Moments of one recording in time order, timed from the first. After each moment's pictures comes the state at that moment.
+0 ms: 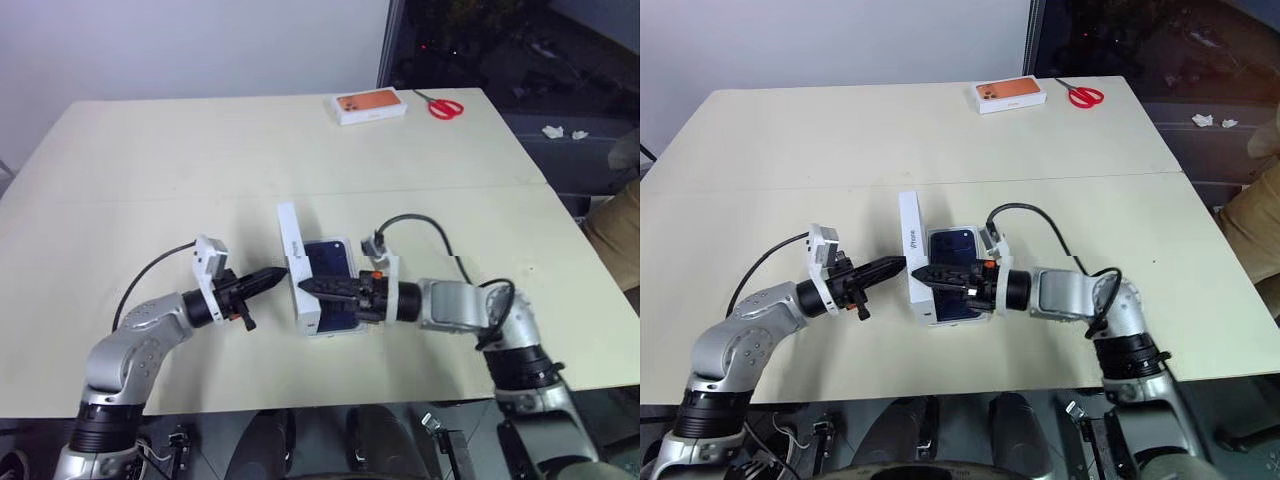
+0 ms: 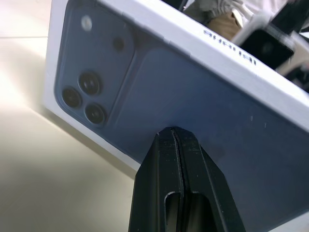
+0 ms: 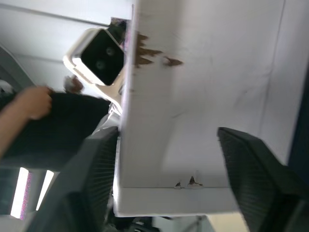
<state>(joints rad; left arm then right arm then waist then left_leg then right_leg) -0.14 0.47 0.09 -0.23 -0.67 0.60 -0.84 -0.45 -0.42 0.06 -0.02 1.94 1.23 -0.21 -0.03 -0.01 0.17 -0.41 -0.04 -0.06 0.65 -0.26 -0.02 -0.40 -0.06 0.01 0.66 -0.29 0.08</state>
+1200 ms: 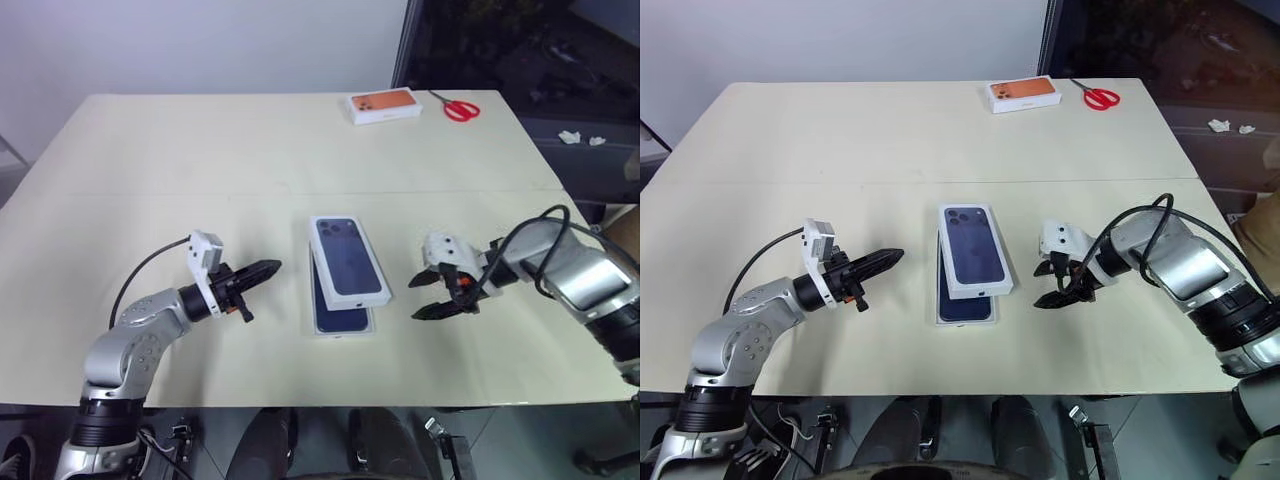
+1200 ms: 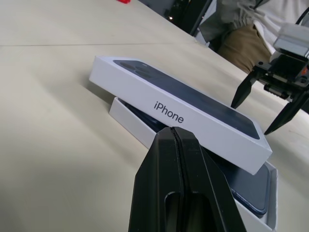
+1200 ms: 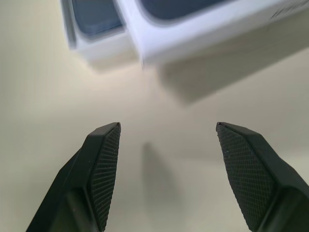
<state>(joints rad) -0.16 0.46 0.11 -0.20 -0.66 0.58 -0.82 -0.65 -1.04 0.48 0.00 0.29 0.54 1.30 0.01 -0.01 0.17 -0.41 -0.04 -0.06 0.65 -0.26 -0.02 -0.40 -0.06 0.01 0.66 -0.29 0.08</state>
